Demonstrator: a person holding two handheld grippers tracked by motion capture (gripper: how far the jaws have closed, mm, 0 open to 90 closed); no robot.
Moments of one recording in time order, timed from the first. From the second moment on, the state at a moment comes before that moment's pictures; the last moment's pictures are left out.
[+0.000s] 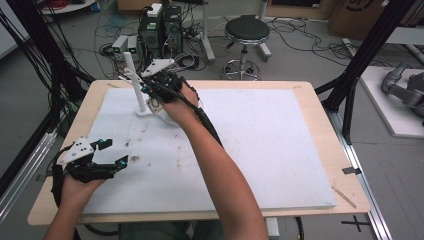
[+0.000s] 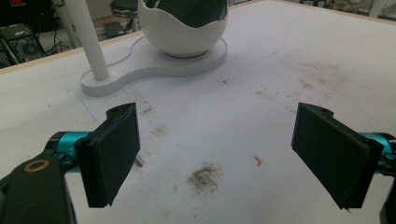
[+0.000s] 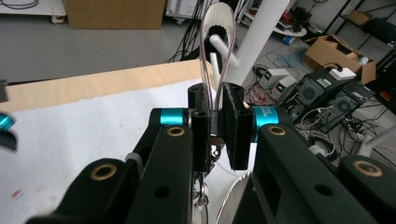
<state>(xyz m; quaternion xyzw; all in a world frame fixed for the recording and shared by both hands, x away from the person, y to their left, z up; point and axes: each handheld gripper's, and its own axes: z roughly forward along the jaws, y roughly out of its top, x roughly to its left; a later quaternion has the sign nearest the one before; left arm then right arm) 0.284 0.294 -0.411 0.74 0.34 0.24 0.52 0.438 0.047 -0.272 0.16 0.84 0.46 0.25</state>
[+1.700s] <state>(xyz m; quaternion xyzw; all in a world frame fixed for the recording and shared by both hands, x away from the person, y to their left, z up) 0.283 0.284 -0.412 0.75 0.33 0.23 0.52 0.404 -0.082 -0.286 0.26 0.80 0.48 0.25</state>
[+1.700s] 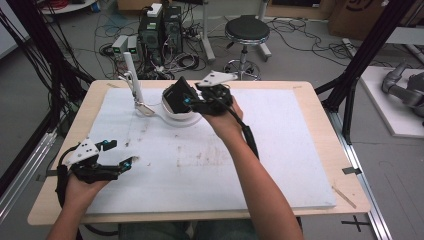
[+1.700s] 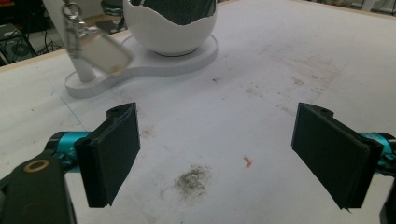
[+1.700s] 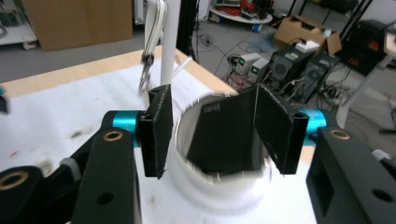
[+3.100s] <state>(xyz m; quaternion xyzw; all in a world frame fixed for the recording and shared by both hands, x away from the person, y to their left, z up) 0.300 0.263 -0.411 0.75 0.33 0.23 0.54 0.319 -0.263 -0.387 0.38 0.73 0.50 0.26</state>
